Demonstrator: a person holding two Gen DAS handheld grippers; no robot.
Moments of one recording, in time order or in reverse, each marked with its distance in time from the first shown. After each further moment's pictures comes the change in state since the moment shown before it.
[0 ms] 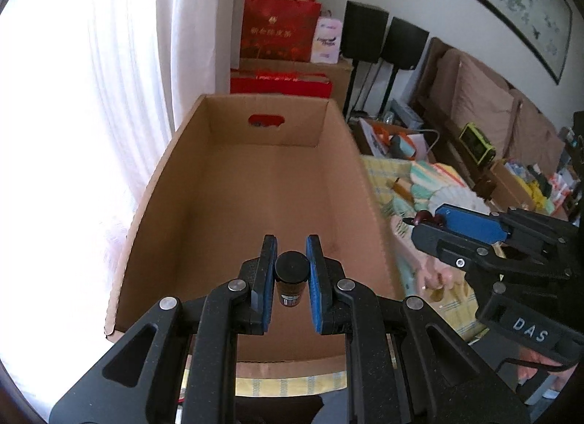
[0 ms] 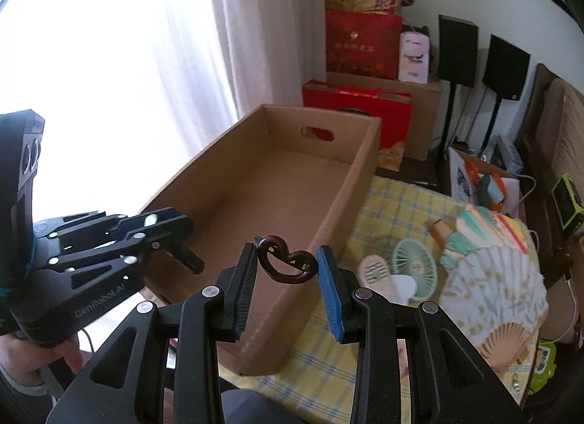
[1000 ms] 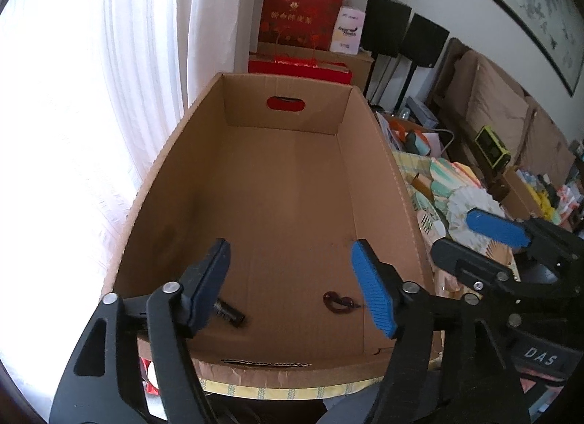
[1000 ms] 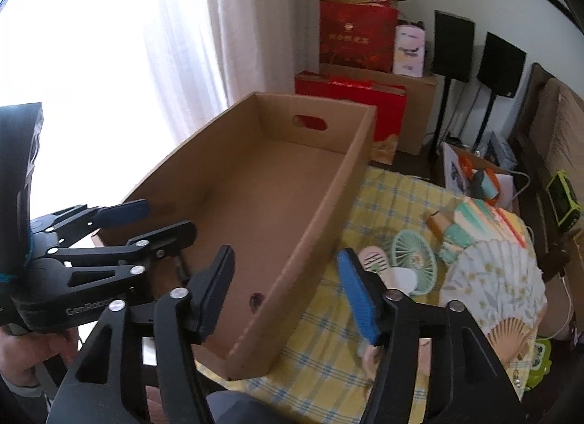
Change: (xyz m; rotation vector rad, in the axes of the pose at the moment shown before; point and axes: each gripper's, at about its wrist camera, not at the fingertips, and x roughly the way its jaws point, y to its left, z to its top) left arm 0.018 0.013 -0.009 -0.056 0.023 0.027; right arm 0.011 -0.004 -0.010 0.000 0.008 -0.065
